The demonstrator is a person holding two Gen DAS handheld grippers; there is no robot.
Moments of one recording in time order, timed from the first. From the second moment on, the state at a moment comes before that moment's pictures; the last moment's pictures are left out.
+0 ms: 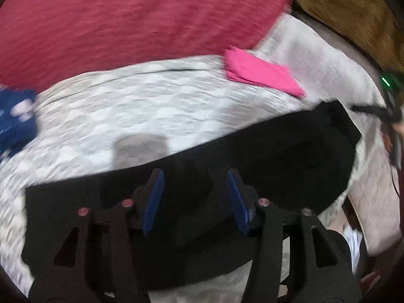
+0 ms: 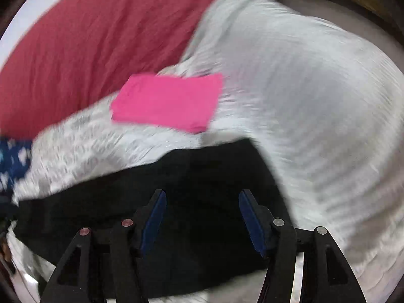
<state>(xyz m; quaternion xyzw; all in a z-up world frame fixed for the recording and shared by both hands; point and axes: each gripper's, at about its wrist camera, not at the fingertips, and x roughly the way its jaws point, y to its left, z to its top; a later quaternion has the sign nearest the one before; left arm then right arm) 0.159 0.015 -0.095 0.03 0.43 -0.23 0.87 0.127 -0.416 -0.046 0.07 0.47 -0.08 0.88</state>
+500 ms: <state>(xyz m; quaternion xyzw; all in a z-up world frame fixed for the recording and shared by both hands) 0.222 -0.159 -0.156 0.20 0.42 -0.44 0.77 0.225 -0.440 -0.115 0.18 0.57 -0.11 0.79</state>
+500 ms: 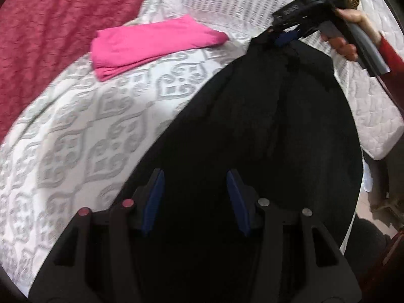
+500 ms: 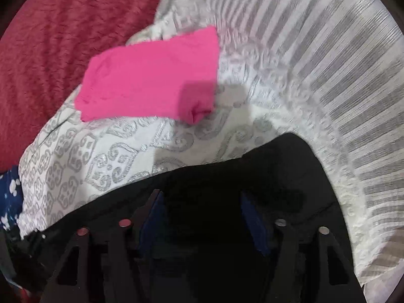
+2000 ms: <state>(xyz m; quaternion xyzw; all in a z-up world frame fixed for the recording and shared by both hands) 0.117 0.273 -0.104 -0.04 0.40 0.05 0.91 0.112 -0.305 -0.087 0.13 0.52 -0.03 0.85</state>
